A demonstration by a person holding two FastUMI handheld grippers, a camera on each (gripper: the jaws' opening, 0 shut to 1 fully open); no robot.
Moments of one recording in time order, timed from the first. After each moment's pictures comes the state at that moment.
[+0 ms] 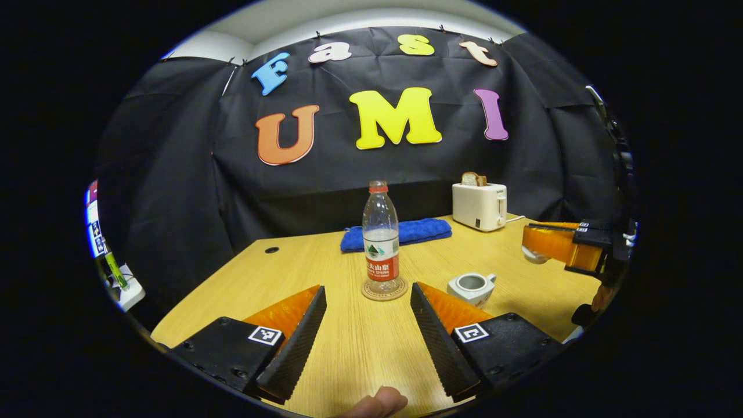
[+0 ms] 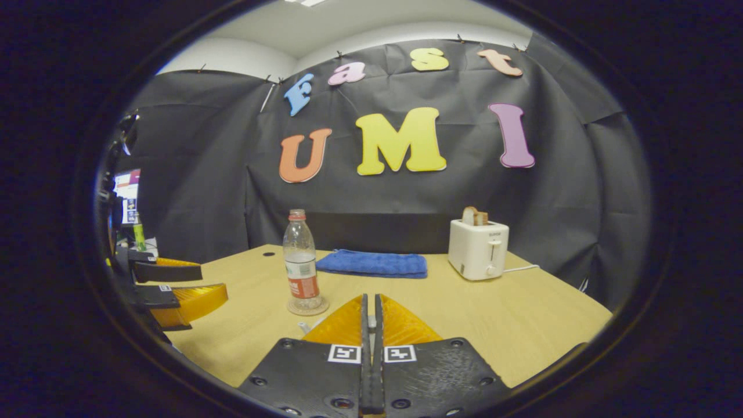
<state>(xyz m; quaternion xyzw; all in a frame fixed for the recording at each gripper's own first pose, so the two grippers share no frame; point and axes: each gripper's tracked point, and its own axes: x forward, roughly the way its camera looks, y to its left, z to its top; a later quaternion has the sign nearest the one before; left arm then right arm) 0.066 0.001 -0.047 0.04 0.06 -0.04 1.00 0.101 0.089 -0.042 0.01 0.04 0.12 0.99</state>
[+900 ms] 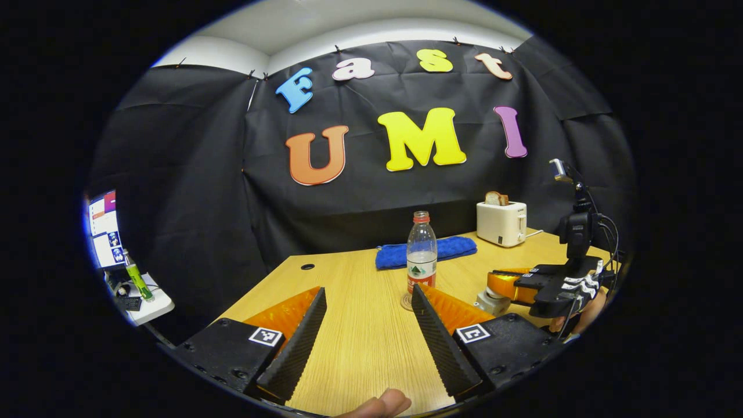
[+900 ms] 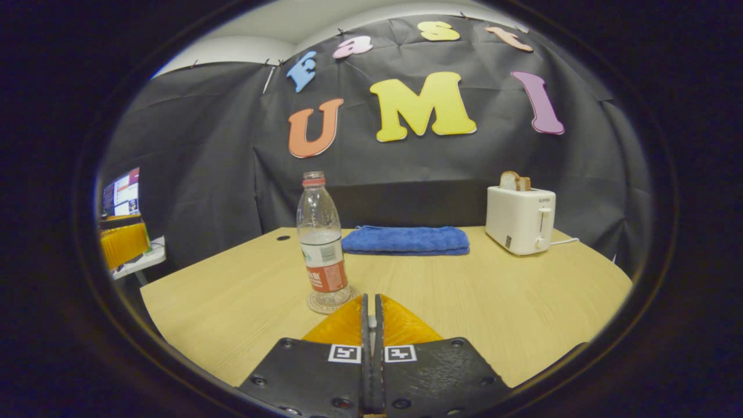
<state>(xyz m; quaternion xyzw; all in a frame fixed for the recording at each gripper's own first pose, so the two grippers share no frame) 0.045 0.067 -0.021 0.04 0.05 0.01 1.00 0.154 0.148 -0.087 0.02 0.10 0.15 0.98</state>
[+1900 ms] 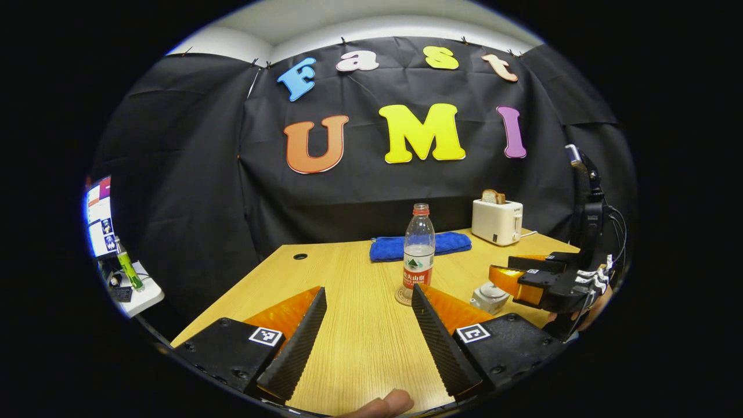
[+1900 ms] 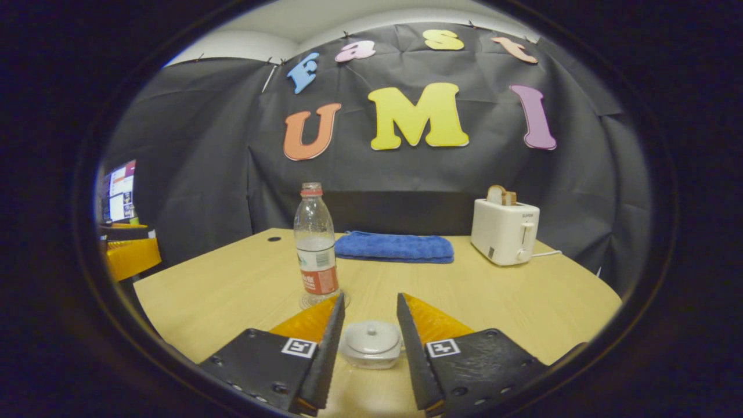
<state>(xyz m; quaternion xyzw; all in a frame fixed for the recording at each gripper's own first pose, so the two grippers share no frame) 0.044 0.069 -0.026 0.01 0.06 -0.02 1.00 0.125 0.137 -0.061 -0.01 0.08 0.12 0.99</state>
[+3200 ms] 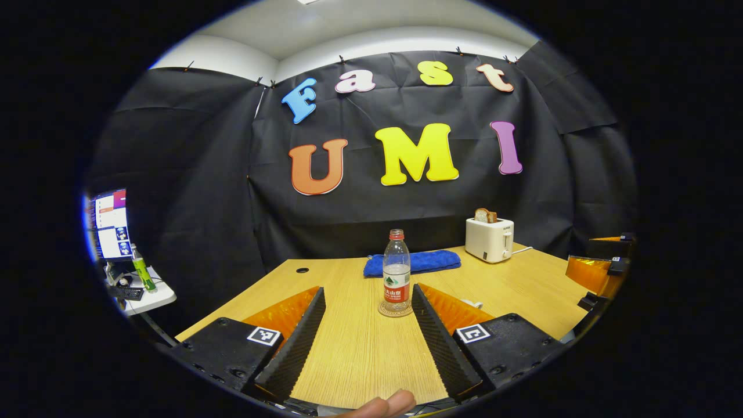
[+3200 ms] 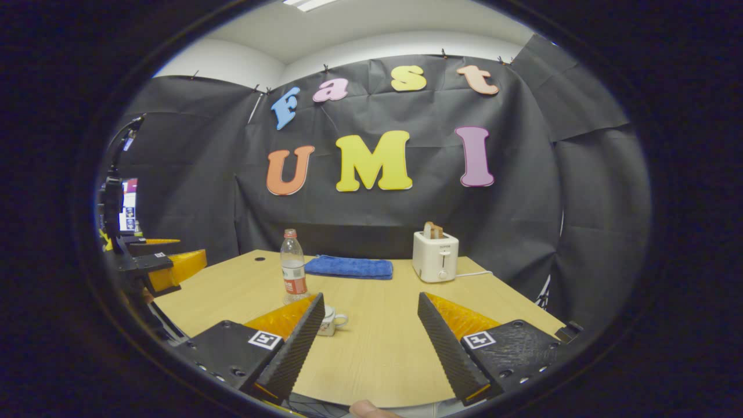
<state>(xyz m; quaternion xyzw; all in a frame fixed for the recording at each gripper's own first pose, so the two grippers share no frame) -0.001 0.012 0.011 0.02 0.02 0.01 1.00 -0.022 0.010 0.007 0.00 0.03 0.06 1.00</state>
